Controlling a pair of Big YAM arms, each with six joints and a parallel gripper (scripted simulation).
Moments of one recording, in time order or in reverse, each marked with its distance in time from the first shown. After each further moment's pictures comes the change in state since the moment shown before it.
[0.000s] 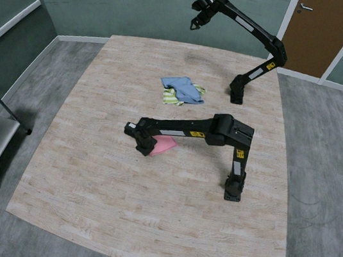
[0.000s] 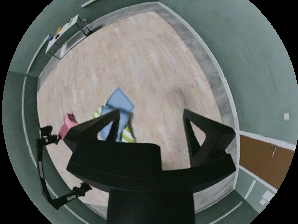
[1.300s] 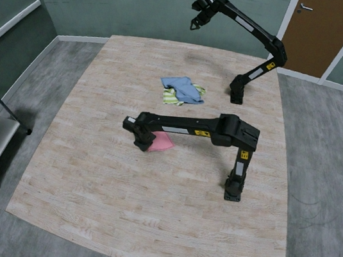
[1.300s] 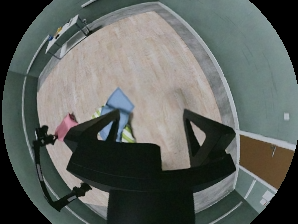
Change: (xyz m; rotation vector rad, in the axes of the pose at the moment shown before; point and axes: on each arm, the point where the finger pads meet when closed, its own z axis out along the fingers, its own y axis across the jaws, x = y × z) left arm -0.011 -0.001 -0.042 -0.001 -0.058 0.004; right arm 0.000 0.000 0.000 0.000 0.000 0.000
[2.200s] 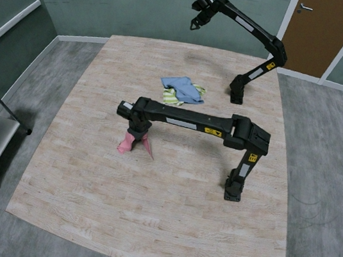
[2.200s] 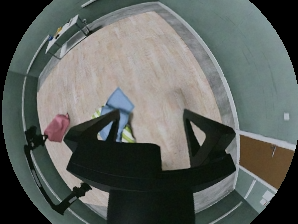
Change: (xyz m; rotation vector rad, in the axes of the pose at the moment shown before) left arm -0.026 0.008 -0.107 -0.003 -0.133 -0.004; right arm 0.000 0.000 0.000 0.000 0.000 0.000
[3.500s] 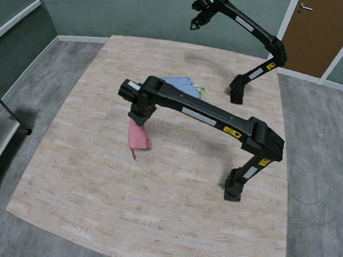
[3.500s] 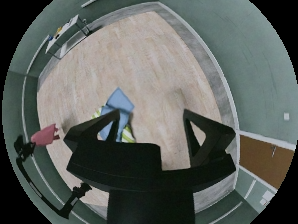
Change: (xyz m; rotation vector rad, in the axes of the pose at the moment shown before) left arm -0.005 -0.005 -0.144 0.004 -0.149 0.003; right arm 0.000 0.000 0.000 0.000 0.000 0.000
